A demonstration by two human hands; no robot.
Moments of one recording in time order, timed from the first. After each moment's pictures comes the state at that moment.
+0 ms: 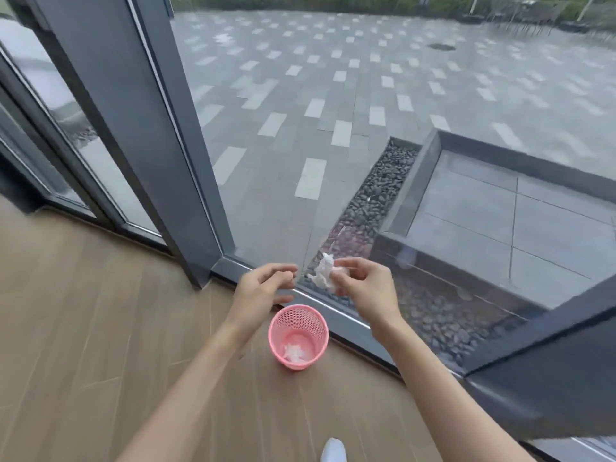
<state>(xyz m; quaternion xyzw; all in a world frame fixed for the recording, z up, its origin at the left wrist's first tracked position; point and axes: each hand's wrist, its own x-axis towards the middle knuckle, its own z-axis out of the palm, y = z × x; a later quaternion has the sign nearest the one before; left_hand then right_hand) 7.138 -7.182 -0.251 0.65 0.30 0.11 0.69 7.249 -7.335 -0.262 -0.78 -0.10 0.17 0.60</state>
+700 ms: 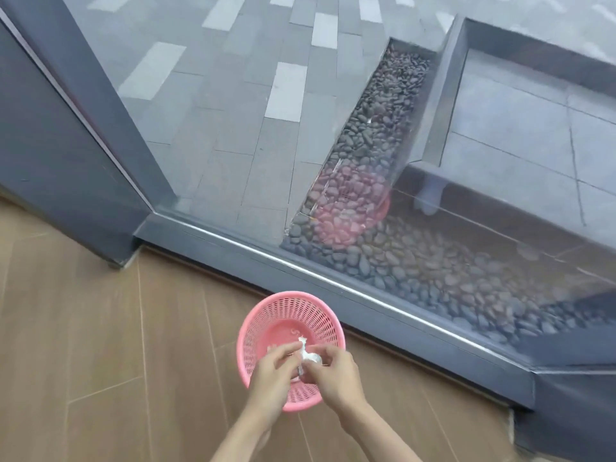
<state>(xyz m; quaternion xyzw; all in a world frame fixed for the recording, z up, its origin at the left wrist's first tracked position) 7.286 -7.109 -0.776 0.56 0.41 -0.10 0.71 7.345 -7.219 -0.776 -0.79 0.11 0.38 0.47</state>
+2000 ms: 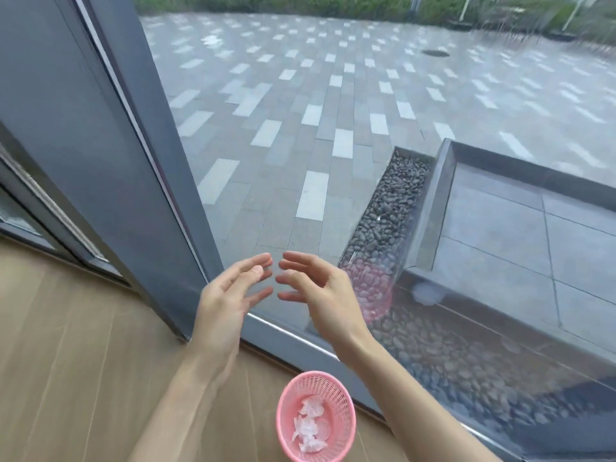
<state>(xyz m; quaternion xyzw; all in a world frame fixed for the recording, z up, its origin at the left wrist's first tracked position) 7.300 -6.986 -0.295 0.58 0.28 0.21 0.73 7.389 -7.095 -0.308 -0.68 -0.16 0.25 0.67</state>
